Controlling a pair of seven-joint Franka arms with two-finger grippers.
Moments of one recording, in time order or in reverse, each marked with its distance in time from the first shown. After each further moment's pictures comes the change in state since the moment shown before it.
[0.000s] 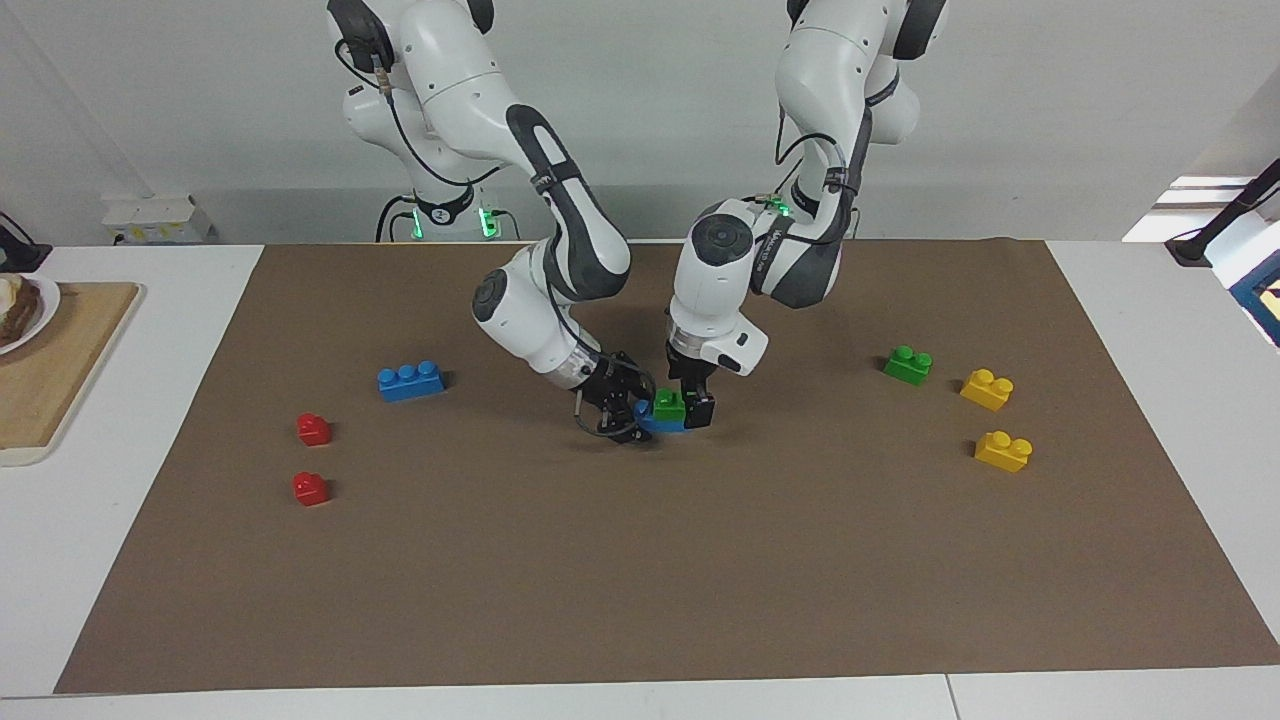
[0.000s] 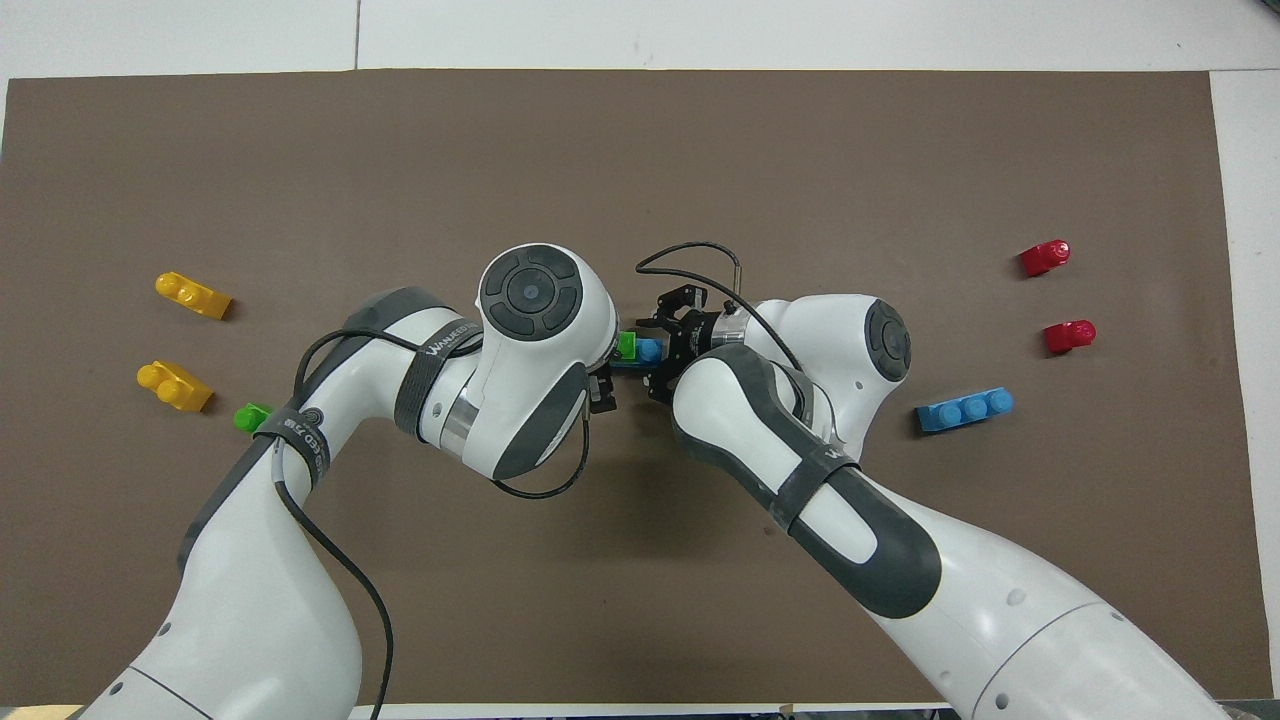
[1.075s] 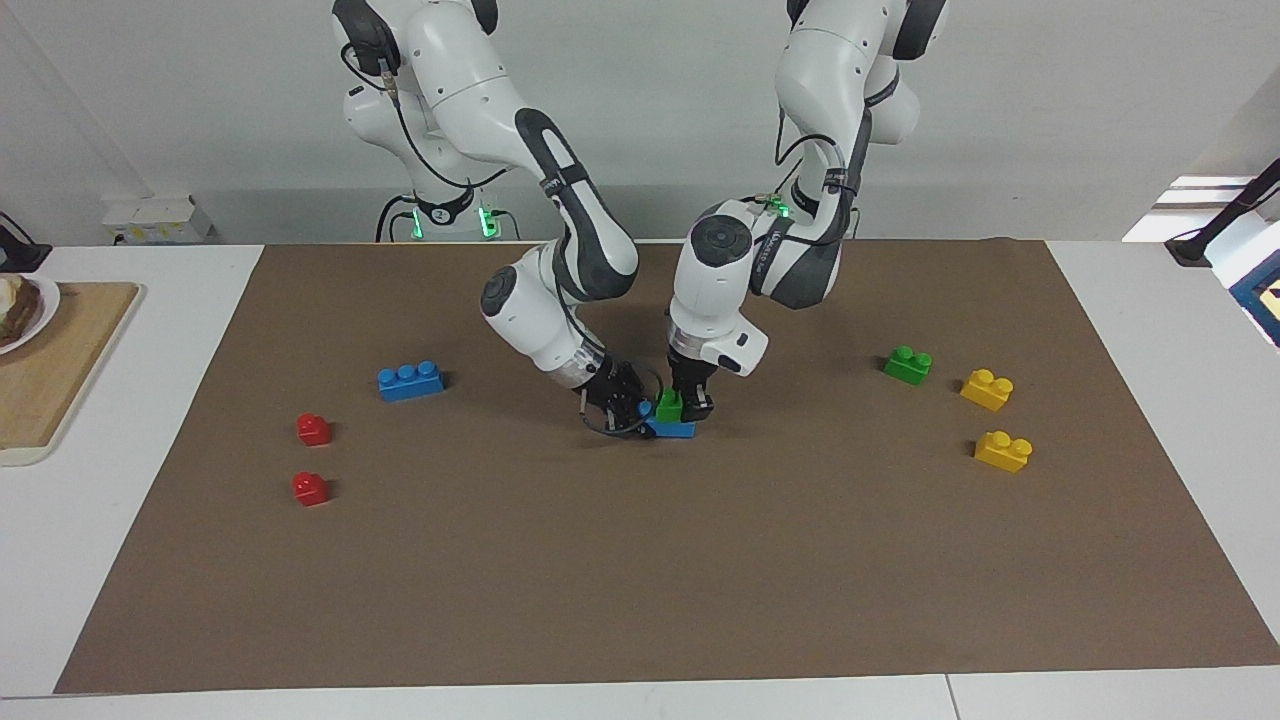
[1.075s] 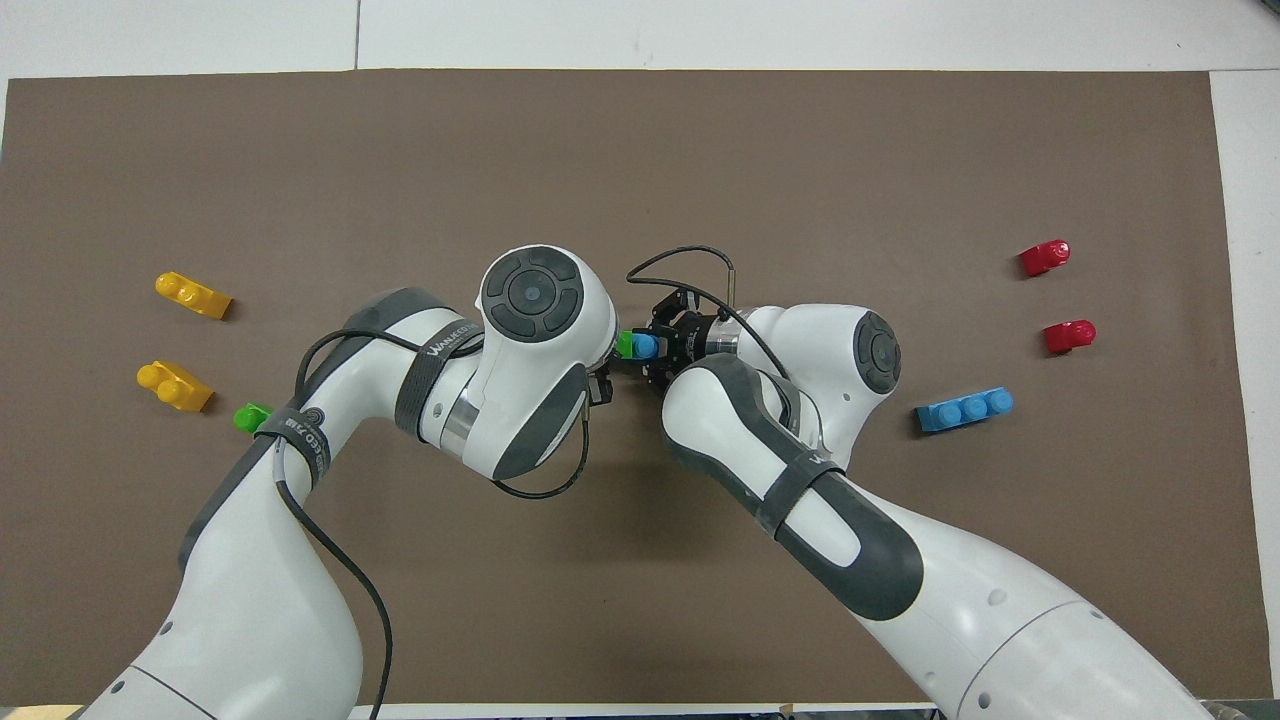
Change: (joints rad) left arm 0.000 0.001 0.004 -0.001 0.015 0.012 -0.004; right arm 0.018 0.011 0.001 -0.005 0.005 0.052 -0.069
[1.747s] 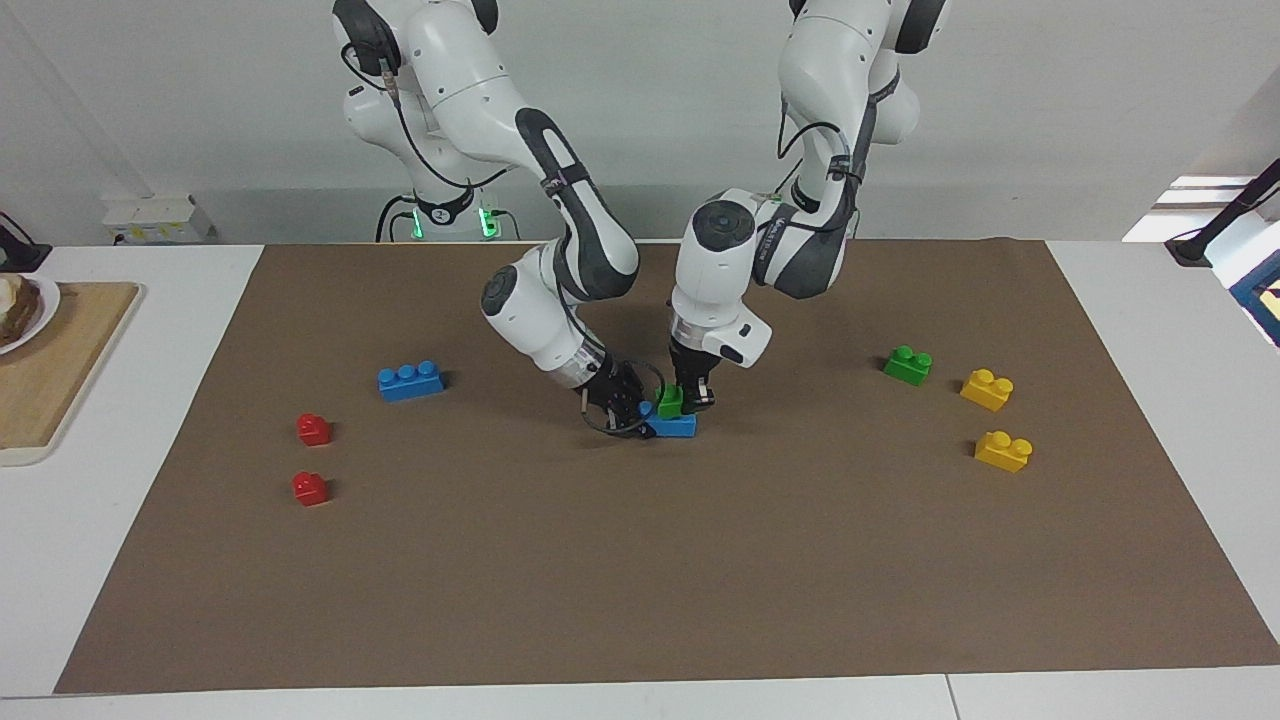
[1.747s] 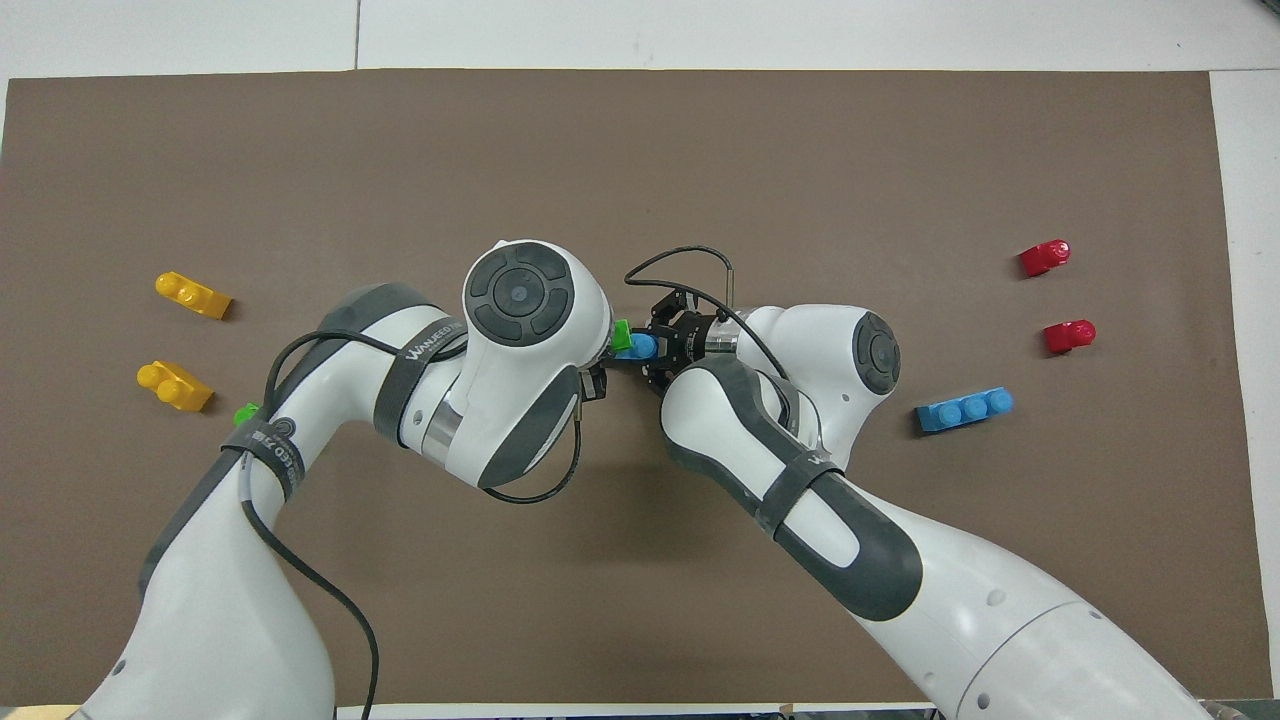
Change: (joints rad) left arm 0.003 -0.069 0.000 0.002 0.008 -0.050 0.005; right arm 0.002 0.000 0.000 0.000 0.001 0.004 -0.015
